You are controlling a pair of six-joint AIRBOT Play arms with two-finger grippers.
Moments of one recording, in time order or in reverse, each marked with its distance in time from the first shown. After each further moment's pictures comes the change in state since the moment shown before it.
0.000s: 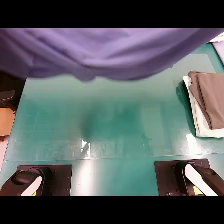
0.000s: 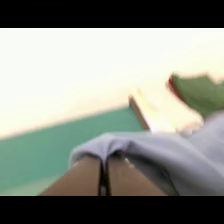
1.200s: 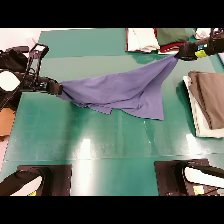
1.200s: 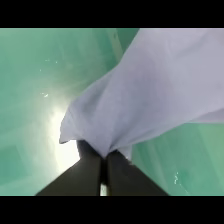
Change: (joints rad) left arm 0.000 -0.367 -0.671 0.006 0.104 0.071; right arm 0.282 -0.417 -0.257 -0.208 0.078 0.038
